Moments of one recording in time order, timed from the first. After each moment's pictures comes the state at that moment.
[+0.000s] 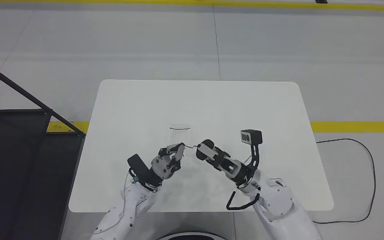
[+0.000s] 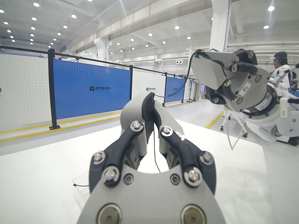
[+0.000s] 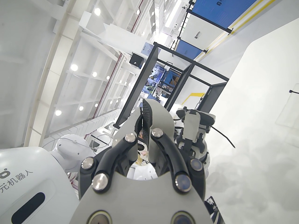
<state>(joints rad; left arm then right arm) 1.39 -1.29 -1.15 -1.45 1.47 -0.41 0.95 -1.35 -1.22 1.14 -1.80 0.19 -0.52 0.54</state>
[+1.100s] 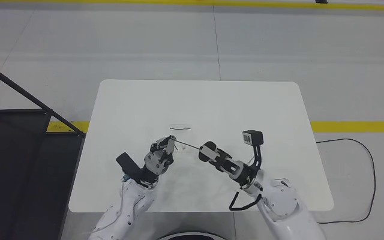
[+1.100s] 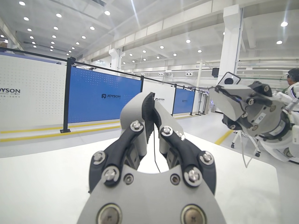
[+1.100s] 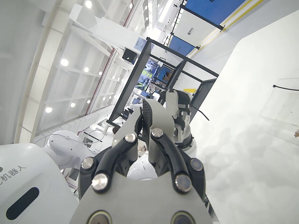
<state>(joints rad) 1.39 -1.29 -1.16 -1.47 1.36 -0.35 1.00 -1.36 -1.20 1.18 -1.82 0.13 -0.47 0.58</state>
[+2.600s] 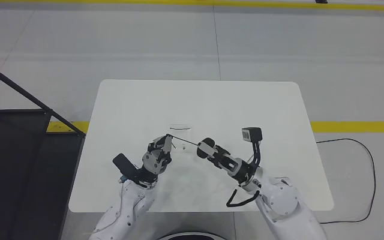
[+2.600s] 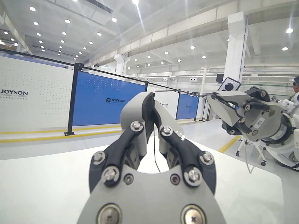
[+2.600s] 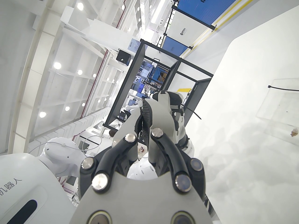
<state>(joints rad) 1.40 -1.30 -1.17 -1.49 1.34 -0.33 1.01 -1.35 -1.20 1.18 -1.86 0.12 -0.39 0.55</state>
